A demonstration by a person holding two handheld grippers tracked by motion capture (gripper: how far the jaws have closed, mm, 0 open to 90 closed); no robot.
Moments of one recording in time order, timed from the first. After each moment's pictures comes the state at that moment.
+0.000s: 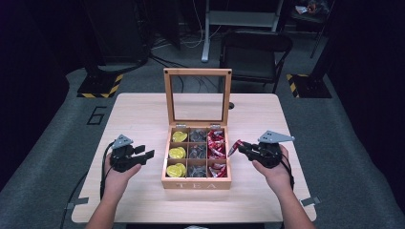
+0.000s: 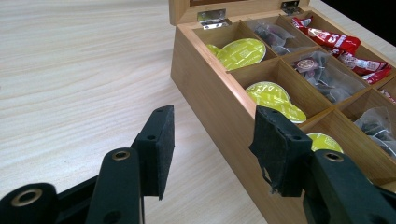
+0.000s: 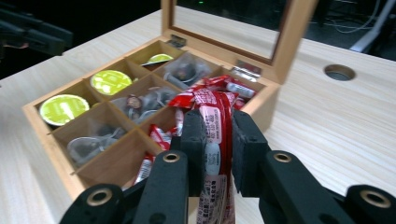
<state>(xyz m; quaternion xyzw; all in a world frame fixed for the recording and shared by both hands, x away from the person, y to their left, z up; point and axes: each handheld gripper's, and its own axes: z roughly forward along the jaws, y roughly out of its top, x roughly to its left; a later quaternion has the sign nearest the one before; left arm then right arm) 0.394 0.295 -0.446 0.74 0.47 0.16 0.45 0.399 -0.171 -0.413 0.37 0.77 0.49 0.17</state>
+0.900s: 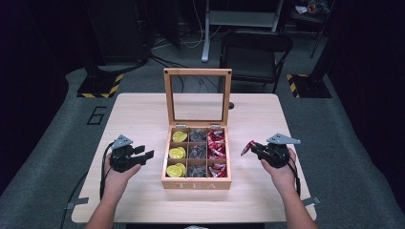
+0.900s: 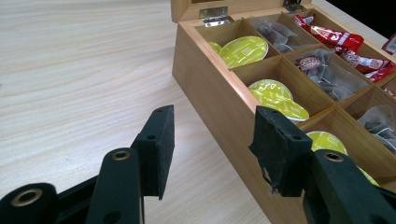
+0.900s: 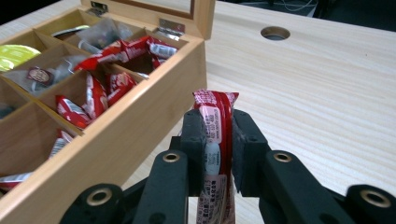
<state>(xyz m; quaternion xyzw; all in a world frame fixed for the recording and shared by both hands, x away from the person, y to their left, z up) 0.395 0.296 -0.448 0.74 0.47 0.16 0.45 0.415 -0.204 -0.450 0.43 0.76 0.45 0.21</state>
